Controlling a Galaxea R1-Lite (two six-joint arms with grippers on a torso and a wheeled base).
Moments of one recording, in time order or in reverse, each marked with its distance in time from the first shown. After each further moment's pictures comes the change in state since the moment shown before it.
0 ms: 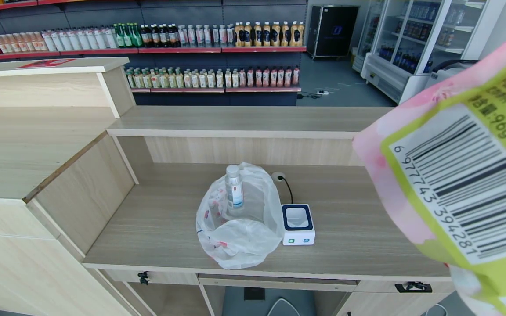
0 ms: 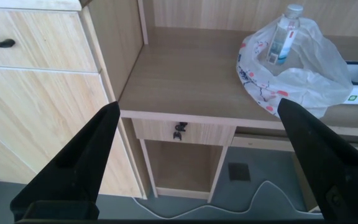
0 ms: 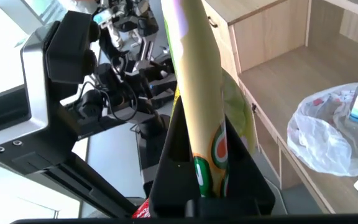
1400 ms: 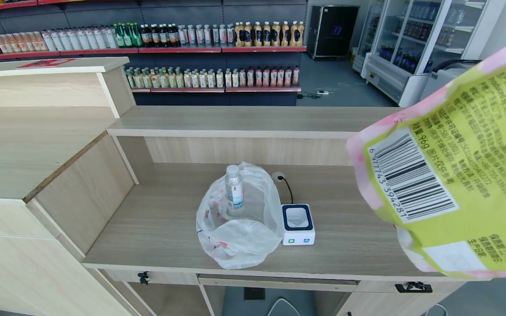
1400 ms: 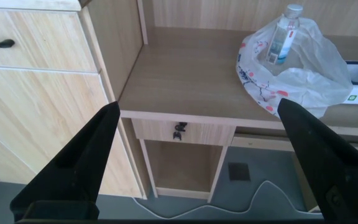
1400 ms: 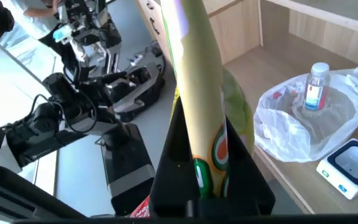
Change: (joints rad) left arm -0.001 0.000 0.000 0.000 -0.001 0.000; right arm -0.154 -0.050 0.248 -0.237 -0.010 0.001
